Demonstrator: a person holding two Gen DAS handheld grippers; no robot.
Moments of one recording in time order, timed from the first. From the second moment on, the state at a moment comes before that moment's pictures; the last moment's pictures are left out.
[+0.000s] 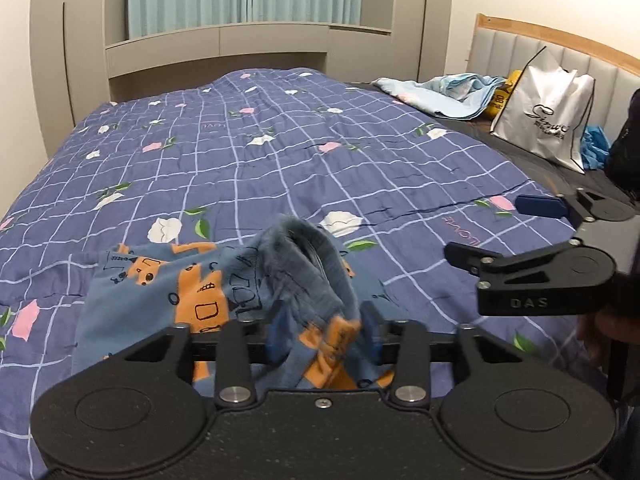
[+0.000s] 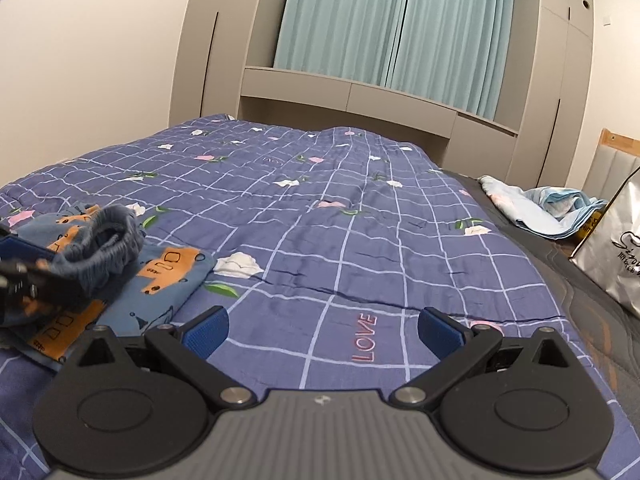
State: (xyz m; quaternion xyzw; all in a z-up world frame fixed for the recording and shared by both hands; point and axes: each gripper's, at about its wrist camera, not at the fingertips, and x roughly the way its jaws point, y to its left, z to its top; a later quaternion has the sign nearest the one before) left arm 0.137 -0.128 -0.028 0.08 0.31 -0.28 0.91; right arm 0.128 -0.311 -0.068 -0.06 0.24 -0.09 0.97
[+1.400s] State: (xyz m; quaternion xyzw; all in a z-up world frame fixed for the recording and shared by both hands) left arm 0.105 -0.121 -0.027 0.15 0.29 -0.32 0.89; right arm 0.184 -0.317 -0.044 0.20 0.28 0.16 0.93
